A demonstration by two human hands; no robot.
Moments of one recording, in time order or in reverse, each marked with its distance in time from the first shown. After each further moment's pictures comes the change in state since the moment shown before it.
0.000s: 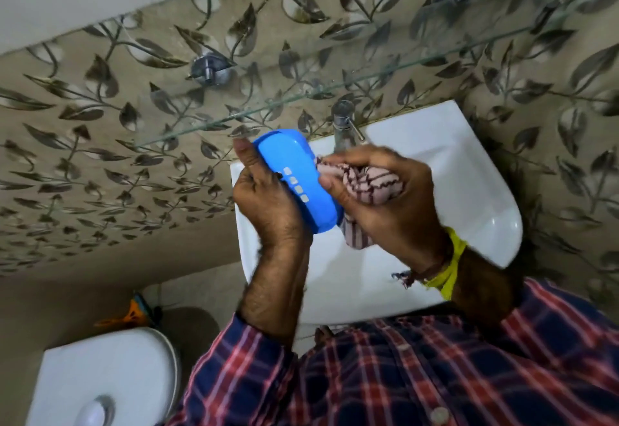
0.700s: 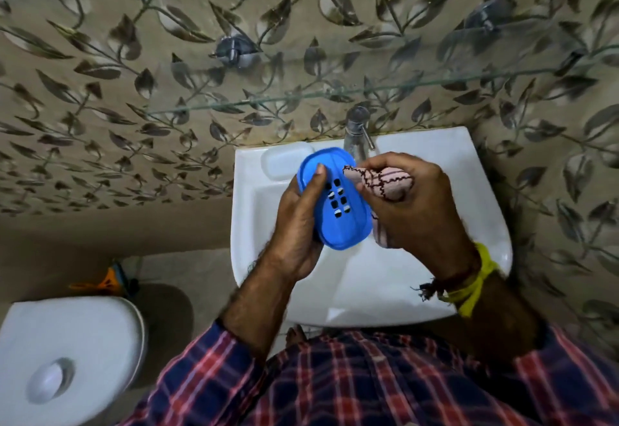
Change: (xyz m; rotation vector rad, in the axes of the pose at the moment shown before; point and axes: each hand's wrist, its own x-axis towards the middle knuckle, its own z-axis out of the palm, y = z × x) left_hand -0.022 -0.025 -0.026 -0.096 -0.588 -0.380; right_hand 0.015 0.004 -0.026 -0.347 -0.153 0.208
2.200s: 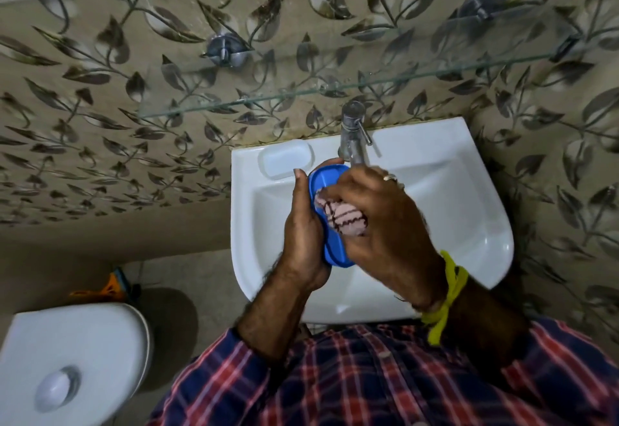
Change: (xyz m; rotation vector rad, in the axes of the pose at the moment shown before) left_hand -0.007 -0.015 0.004 -0.186 -0.082 -0.187; right_hand -0.022 -0.024 0.018 -0.299 -0.193 -0.252
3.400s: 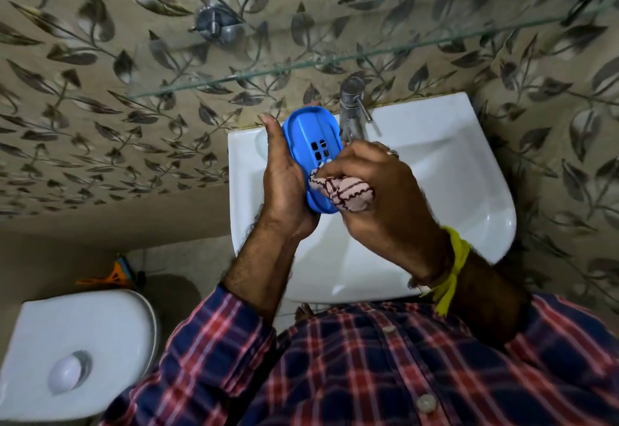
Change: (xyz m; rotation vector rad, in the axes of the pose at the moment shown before) left_hand 0.013 0.039 0.006 0.056 0.027 0.021; right_hand -0.001 0.010 0.006 0.128 -0.002 0.003
